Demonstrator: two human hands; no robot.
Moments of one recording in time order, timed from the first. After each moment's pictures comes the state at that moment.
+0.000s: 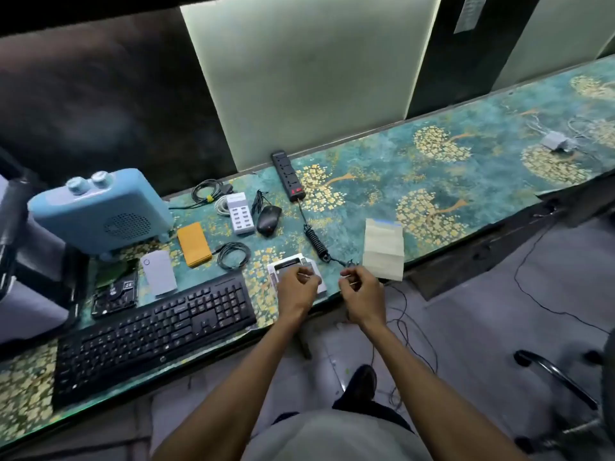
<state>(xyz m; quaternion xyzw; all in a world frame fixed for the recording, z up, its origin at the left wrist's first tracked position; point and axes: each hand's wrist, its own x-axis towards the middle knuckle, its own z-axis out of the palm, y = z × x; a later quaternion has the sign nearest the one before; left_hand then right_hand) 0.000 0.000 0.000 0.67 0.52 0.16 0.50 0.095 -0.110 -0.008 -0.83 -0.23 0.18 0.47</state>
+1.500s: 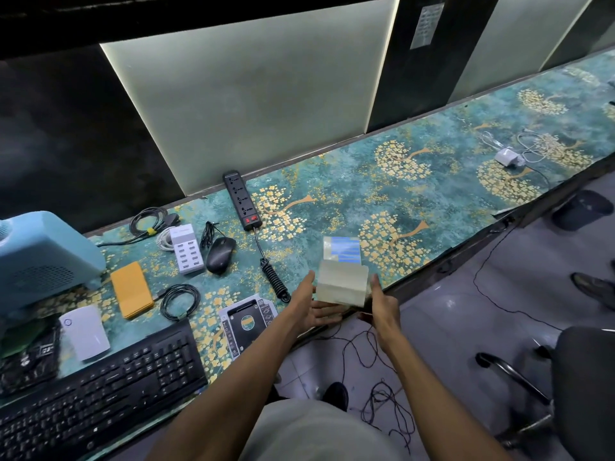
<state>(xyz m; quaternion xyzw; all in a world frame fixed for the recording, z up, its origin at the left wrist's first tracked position) 0.147 0.016 -0.005 0.31 0.48 -0.08 0.82 0.240 -0.130 -0.020 -0.75 0.15 0.30 0.57</state>
